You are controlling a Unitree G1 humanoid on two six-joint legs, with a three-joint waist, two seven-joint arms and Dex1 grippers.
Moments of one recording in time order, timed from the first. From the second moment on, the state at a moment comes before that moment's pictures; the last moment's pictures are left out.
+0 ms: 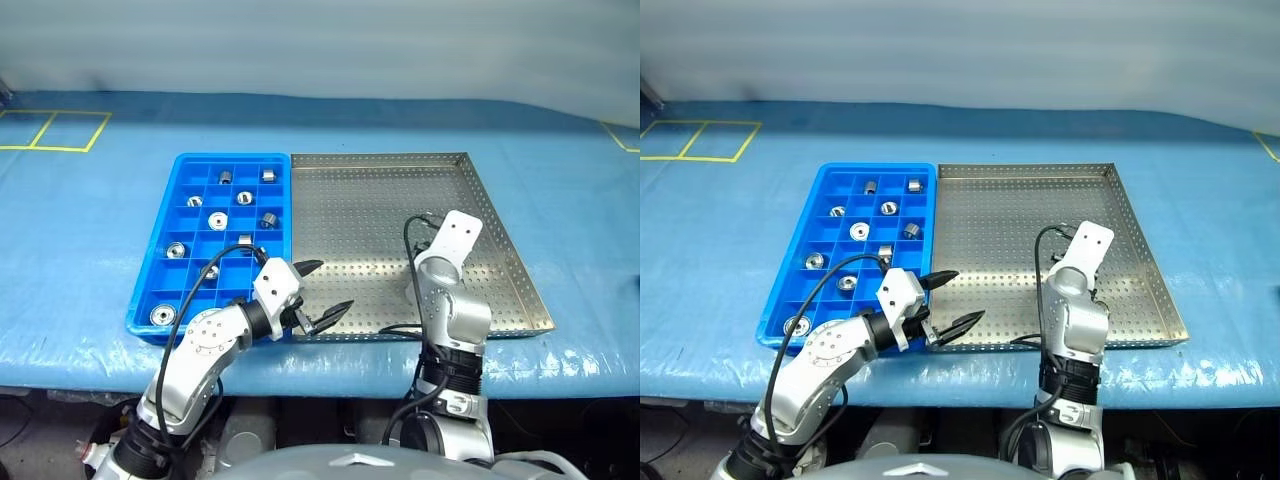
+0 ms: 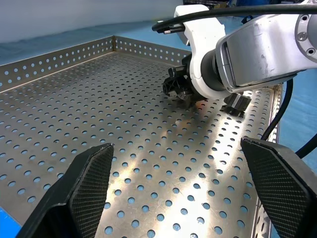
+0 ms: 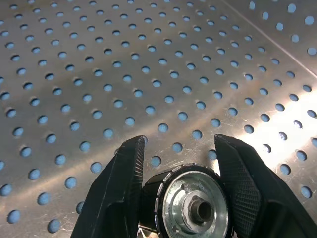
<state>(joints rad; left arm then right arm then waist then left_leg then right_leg) -0.01 0.35 -0.32 -0.45 -0.25 0.39 -0.59 -0.36 0.17 -0.26 -0.18 0.07 0.89 -0.52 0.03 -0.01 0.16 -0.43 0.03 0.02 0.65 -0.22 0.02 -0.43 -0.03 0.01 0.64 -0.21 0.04</state>
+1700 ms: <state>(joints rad) 0.37 0.41 -0.01 -0.64 -0.29 0.30 -0.49 -0.38 0.01 0.36 -0.35 0.15 0.94 0.19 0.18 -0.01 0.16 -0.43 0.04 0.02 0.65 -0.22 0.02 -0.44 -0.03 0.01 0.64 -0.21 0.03</state>
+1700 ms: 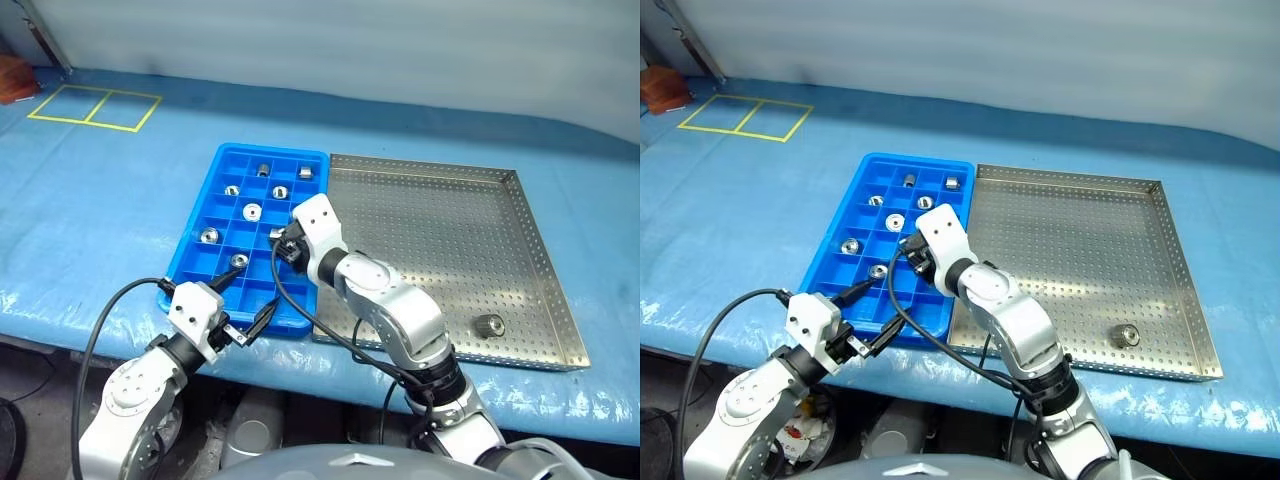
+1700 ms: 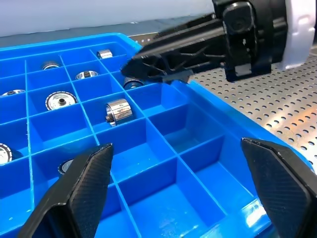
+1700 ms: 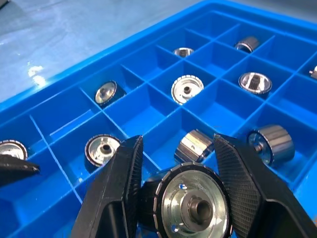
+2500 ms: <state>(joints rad) 0.30 0.40 -0.05 -0.64 -0.30 0.30 -0.53 -0.30 0.03 0.34 -0.36 0.14 0.93 0.19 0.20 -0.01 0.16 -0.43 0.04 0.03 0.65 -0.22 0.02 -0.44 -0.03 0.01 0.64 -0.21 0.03</state>
